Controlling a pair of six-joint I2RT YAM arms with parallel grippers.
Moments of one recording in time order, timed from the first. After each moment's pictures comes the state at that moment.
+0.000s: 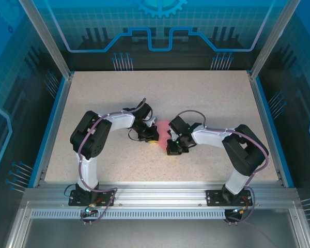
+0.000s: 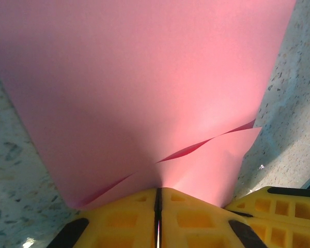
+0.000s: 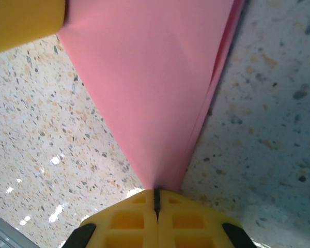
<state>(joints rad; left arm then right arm) -0.48 1.99 1.20 -0.54 0.58 -0.50 0.67 1.71 0.90 -0.50 -0.35 0.57</state>
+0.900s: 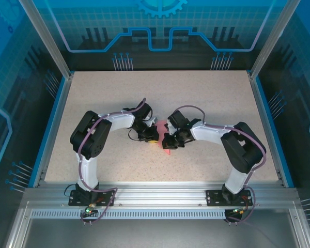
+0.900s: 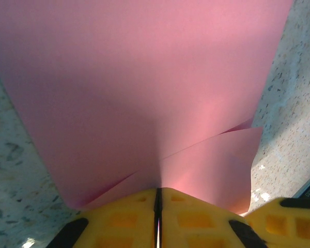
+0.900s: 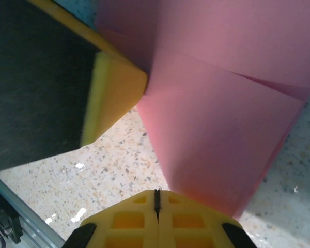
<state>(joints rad) -0.48 1.99 1.20 -0.54 0.58 -0.50 0.65 1.76 0.97 -0.42 -0.43 0.60</state>
